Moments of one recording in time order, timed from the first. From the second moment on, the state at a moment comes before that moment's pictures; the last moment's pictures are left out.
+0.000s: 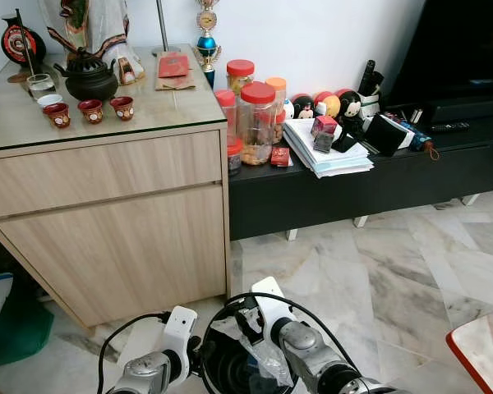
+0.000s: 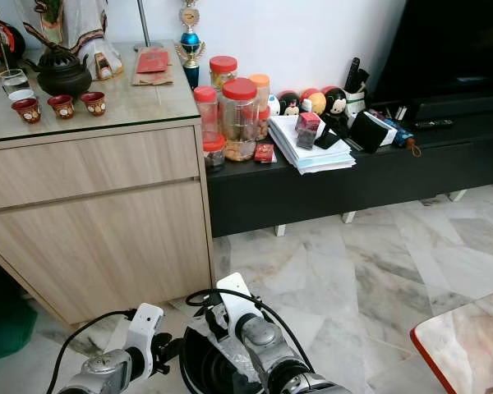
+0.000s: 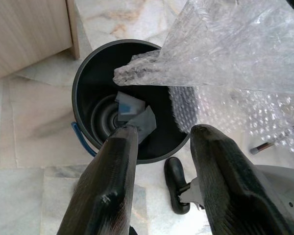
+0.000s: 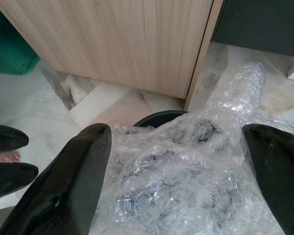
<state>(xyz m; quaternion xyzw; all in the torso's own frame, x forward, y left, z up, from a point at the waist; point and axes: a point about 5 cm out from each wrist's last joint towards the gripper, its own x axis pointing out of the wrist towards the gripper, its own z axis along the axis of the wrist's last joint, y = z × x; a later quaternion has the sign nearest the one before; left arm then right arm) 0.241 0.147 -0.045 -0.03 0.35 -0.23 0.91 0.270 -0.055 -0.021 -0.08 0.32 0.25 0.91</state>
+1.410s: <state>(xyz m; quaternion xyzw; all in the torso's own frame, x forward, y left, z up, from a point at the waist) 0.241 0.147 -0.045 -0.03 0.35 -0.23 0.91 0.269 -0.049 -0.019 -0.09 0.31 0.29 0.90</state>
